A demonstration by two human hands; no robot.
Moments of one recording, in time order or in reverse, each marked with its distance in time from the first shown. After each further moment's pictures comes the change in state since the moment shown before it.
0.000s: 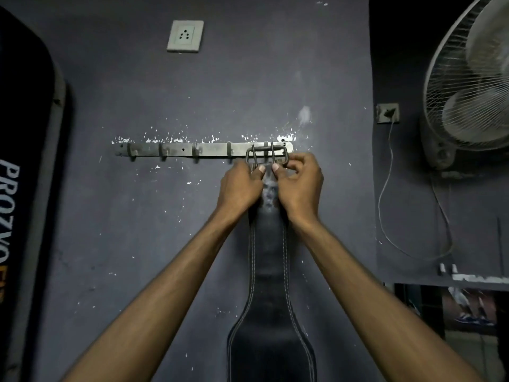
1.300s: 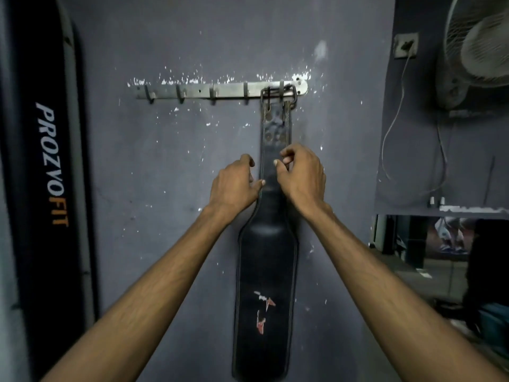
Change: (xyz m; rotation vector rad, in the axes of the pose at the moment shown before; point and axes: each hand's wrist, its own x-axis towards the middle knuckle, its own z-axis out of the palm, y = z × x) left_hand -0.104 -0.063 -0.042 0.397 -0.198 0.129; right_hand -0.098 -0.001 -0.026 -0.556 -0.221 -0.048
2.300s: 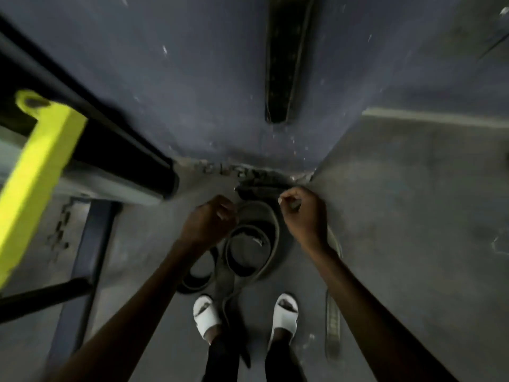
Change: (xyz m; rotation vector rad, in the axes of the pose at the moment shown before) left_hand -0.829 -0.167 0.323 -0.230 -1.210 -0.809; right_hand -0.866 0.313 0.061 -0.068 -0.851 0.994
